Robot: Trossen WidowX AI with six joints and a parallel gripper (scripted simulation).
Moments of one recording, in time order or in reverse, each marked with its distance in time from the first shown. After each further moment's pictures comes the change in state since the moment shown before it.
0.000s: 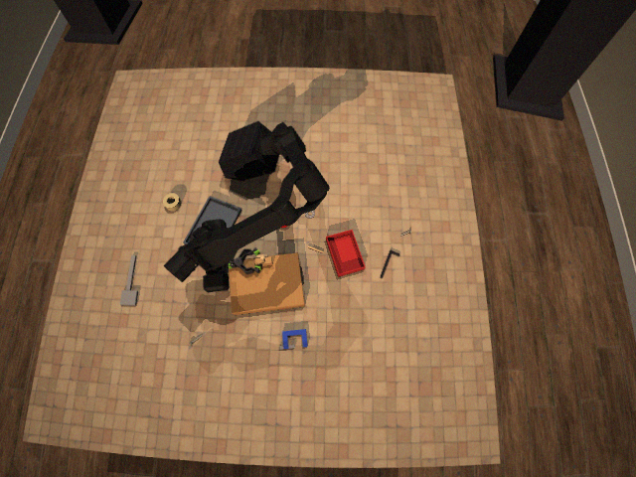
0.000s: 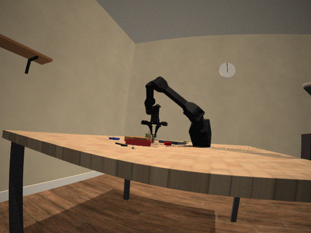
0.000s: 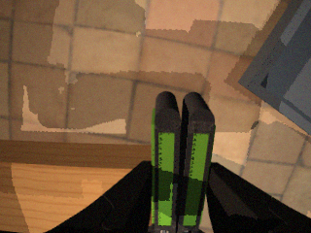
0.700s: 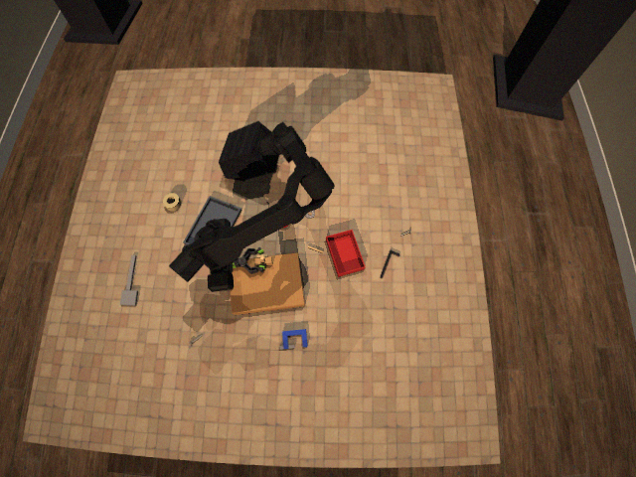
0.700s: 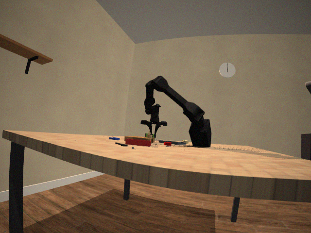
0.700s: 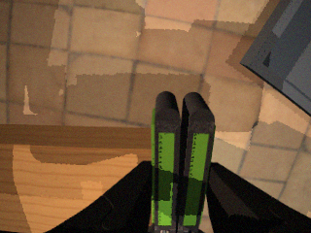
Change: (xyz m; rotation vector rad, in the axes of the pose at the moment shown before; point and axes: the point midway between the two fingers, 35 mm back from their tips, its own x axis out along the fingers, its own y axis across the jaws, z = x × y) arm 0.000 0.000 -0.011 0.000 0.000 0.001
